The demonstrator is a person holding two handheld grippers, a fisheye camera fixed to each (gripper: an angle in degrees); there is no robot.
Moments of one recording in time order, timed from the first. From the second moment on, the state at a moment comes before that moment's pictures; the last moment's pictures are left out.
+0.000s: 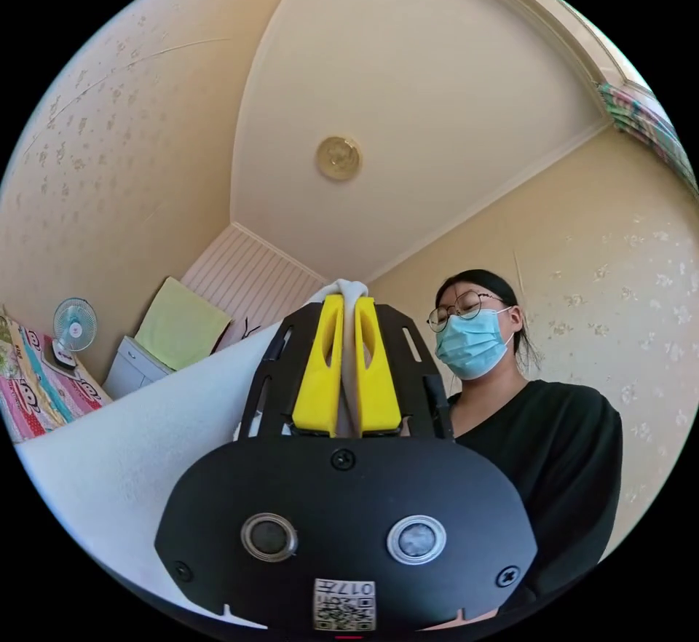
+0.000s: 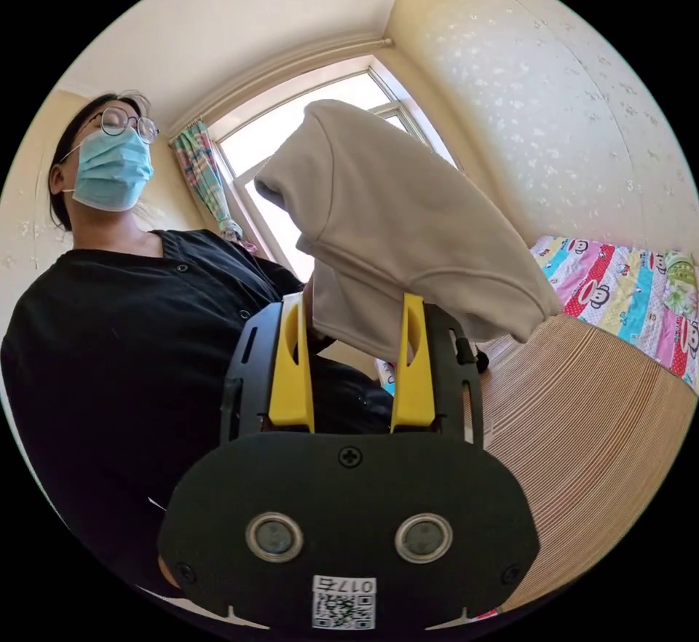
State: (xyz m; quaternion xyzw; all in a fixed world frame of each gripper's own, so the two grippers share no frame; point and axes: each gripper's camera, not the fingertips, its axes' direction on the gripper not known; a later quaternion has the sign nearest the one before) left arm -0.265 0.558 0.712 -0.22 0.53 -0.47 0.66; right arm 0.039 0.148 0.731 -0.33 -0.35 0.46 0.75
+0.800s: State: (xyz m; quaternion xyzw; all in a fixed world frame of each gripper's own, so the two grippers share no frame) left arm -0.216 0.624 0.739 -0.23 0.59 -0.45 0.63; right arm 0.049 0.197 0.759 -0.27 -0.13 0.48 0.82
